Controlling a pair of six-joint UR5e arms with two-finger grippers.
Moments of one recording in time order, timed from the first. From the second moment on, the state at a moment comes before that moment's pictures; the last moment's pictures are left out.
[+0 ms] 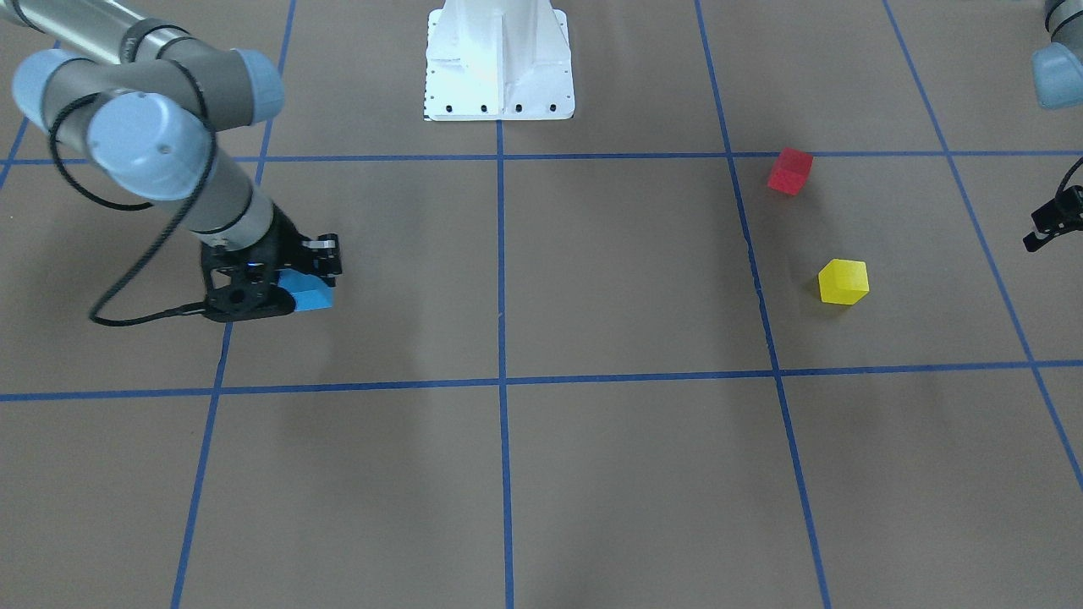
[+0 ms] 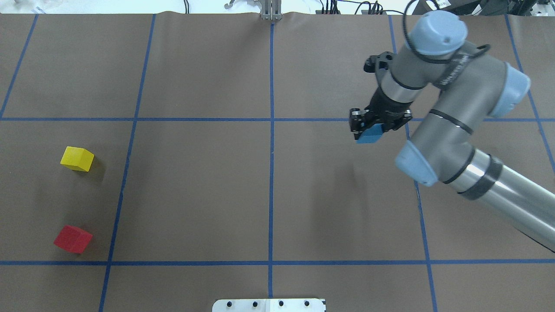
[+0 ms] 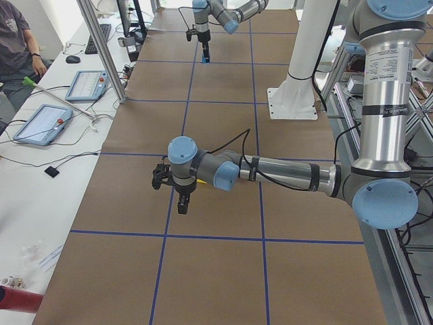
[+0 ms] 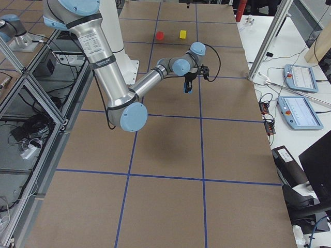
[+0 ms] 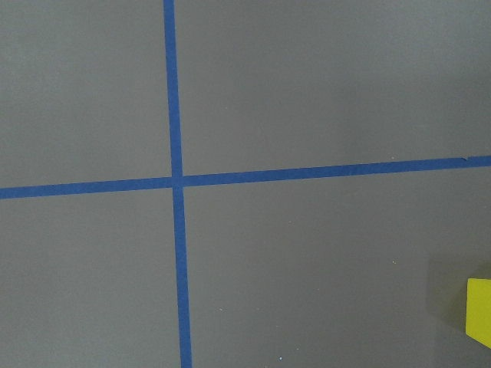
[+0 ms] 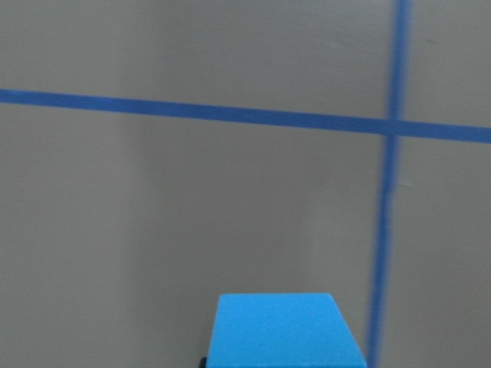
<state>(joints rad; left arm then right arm) -1.37 -1.55 -1.69 -1.80 -2.33 -0.29 0.77 -0.98 1.66 -1.63 2.20 0.90</state>
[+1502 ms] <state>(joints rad) -1.36 -1.56 -1.67 -1.80 -2.33 -0.30 0.61 -0.61 1.13 -1.41 2.05 1.11</state>
